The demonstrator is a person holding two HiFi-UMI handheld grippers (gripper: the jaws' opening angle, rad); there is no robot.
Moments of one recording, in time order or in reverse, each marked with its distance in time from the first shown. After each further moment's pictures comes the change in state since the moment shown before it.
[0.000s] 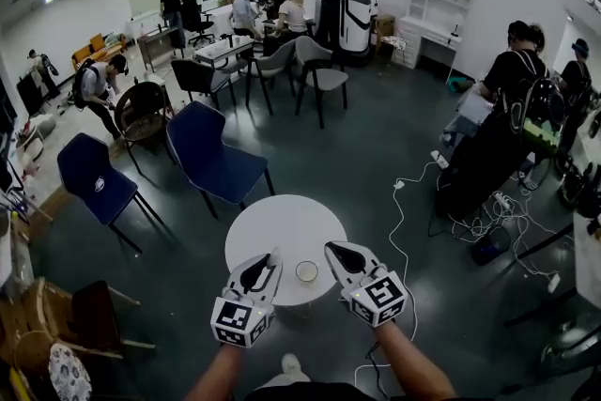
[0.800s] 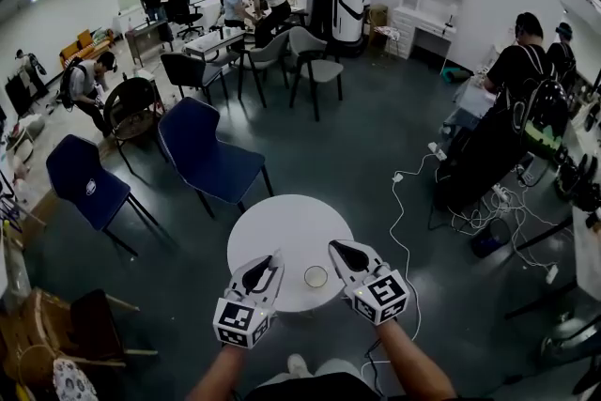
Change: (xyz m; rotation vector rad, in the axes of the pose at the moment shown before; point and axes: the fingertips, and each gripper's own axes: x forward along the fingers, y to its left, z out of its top) left arm 0.032 0.079 -0.031 -0.025 0.039 -0.052; right arm 0.080 -0.019 -0.029 0.023 0.043 -0.064
